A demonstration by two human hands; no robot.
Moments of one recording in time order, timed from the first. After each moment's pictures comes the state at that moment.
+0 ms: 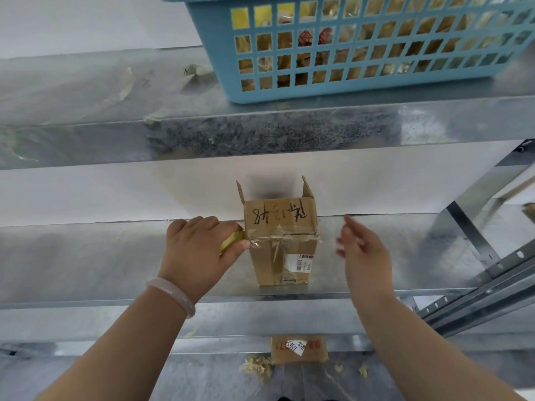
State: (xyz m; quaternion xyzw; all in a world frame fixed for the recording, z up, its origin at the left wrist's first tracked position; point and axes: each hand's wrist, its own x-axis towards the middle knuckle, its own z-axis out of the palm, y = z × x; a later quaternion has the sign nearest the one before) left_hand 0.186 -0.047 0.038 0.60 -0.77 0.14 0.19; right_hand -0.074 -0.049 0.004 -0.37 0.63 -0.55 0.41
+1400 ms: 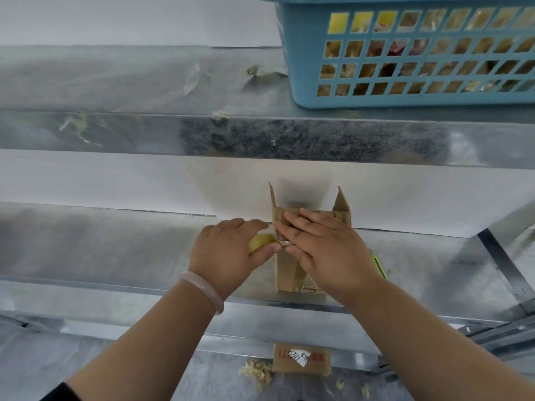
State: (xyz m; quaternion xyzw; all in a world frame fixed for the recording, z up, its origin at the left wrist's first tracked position) left_hand 0.189 -0.048 0.036 0.63 -0.75 0.05 0.20; right_hand -0.019 -0.075 0.033 -0.88 0.42 -0.20 -0.02
